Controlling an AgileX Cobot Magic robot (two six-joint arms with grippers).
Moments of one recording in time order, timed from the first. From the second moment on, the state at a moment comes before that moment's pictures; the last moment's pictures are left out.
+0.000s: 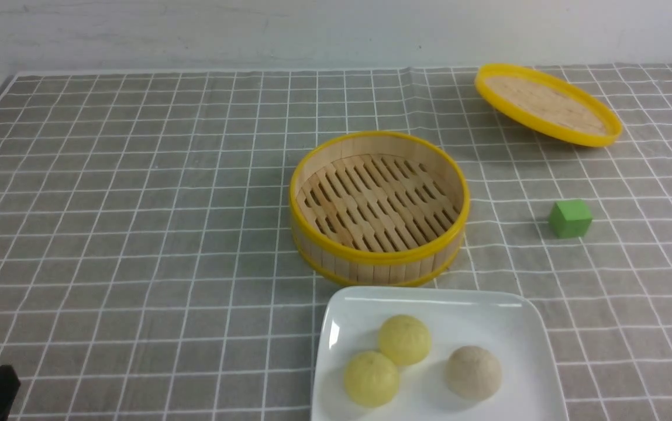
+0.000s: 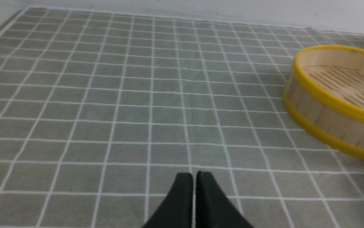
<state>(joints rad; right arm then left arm) 0.00 -0.01 0.01 -0.08 0.39 0.10 -0.10 0.08 -0.03 0.13 0.24 -0.23</state>
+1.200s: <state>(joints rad) 0.00 -0.01 0.01 -0.08 0.39 0.10 -0.02 -0.01 0.03 0.14 0.37 -0.23</state>
